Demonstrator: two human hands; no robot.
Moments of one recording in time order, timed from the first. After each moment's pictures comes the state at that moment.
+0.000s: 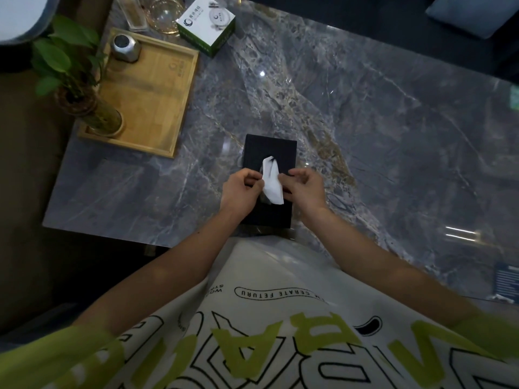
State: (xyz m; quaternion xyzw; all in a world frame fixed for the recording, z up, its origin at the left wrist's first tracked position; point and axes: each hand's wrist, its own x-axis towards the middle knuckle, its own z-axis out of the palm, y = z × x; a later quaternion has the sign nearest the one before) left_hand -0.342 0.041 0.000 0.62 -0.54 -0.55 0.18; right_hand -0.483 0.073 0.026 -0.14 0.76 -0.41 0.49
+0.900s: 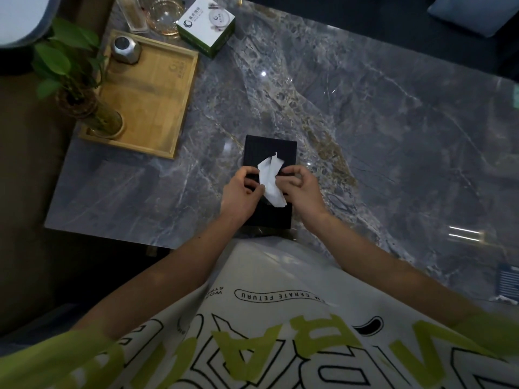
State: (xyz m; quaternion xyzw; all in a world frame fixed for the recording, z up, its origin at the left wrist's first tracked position) left_hand -0.342 0.047 0.010 0.62 -0.54 -0.54 0.17; right_hand -0.485 0.079 0.028 -0.24 0.72 -0.38 0.53
